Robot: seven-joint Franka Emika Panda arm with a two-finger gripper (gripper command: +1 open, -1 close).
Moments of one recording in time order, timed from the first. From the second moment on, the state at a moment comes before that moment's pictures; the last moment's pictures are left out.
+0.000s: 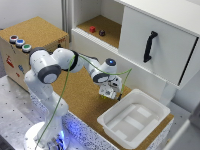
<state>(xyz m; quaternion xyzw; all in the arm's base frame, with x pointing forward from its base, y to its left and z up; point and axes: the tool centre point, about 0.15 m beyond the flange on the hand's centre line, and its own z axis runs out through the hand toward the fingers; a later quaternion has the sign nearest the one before) 0.410 -0.121 0.211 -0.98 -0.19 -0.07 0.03</state>
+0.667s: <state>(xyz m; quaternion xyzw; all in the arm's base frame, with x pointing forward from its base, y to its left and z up) 0.398 -0.135 0.206 -0.98 -0.16 -0.06 0.03</state>
